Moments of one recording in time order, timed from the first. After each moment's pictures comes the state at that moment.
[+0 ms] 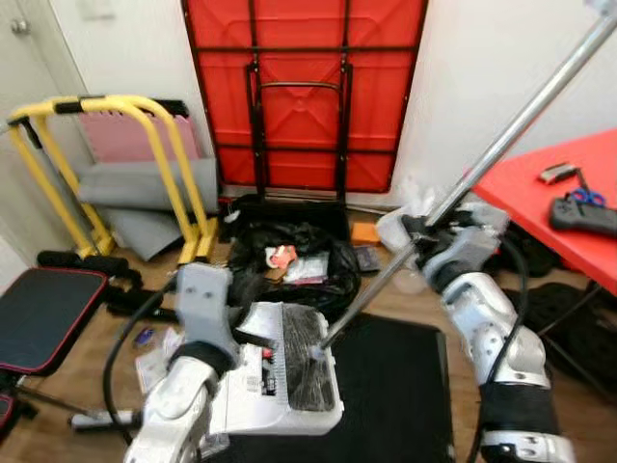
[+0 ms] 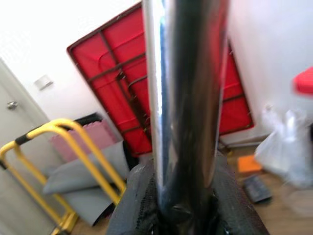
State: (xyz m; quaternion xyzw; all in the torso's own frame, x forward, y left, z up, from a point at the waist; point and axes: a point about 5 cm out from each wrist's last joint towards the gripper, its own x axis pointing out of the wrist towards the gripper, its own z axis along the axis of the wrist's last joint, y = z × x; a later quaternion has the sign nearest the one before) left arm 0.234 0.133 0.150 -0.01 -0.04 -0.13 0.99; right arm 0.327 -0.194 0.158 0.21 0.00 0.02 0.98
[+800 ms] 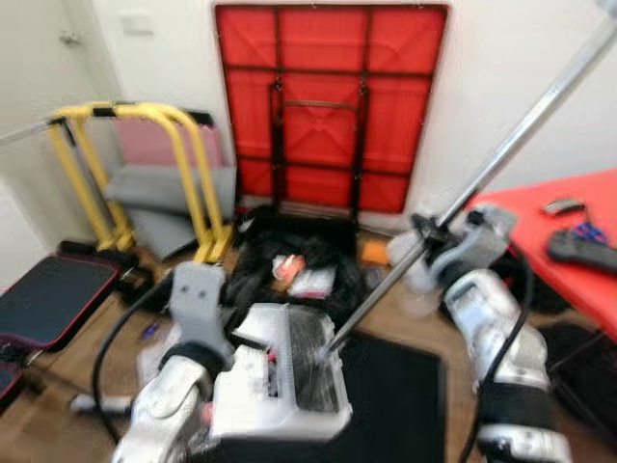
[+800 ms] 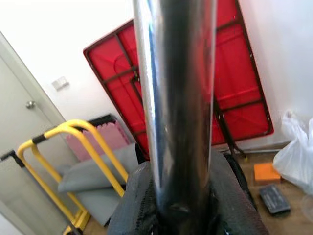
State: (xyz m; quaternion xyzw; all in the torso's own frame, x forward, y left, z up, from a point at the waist) left arm 0.234 0.132 0.149 -0.02 -0.03 -0.14 0.99; right arm 0.328 -0.204 0.164 0.22 -0.01 0.00 0.98
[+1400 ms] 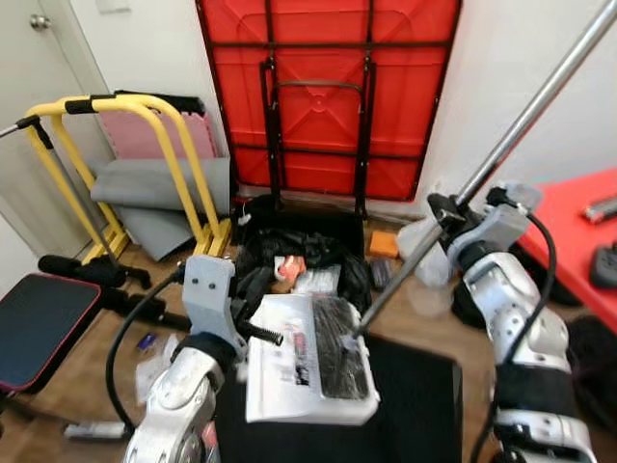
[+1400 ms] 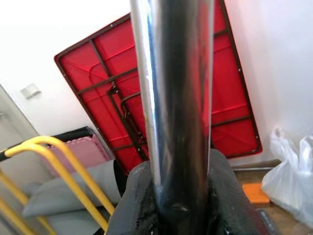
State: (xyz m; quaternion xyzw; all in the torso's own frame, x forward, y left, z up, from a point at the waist) left arm 0.232 0.136 0.144 -0.01 -0.02 -0.14 0.99; right arm 0.330 -0.200 0.167 0.23 -0.01 0.01 0.97
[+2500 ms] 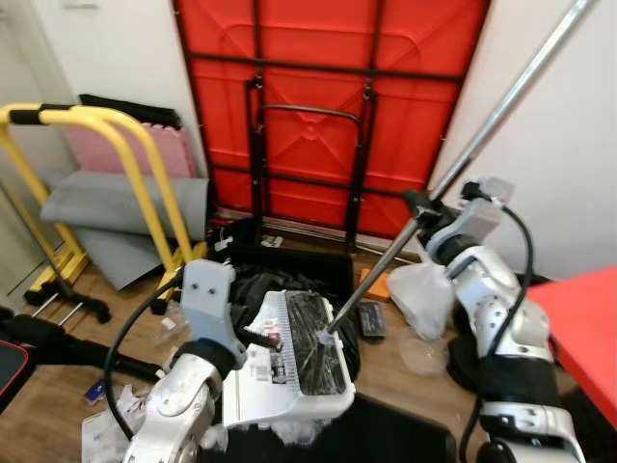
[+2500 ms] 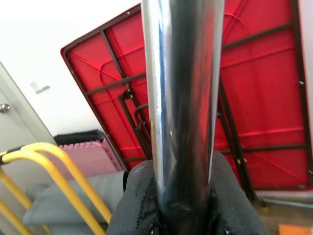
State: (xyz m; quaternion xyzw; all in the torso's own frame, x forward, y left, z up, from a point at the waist) left arm 0.226 0.125 0.148 -0.03 -0.03 -0.15 0.99; right arm 0.338 -0.192 0.182 0.22 -0.02 0.04 0.98
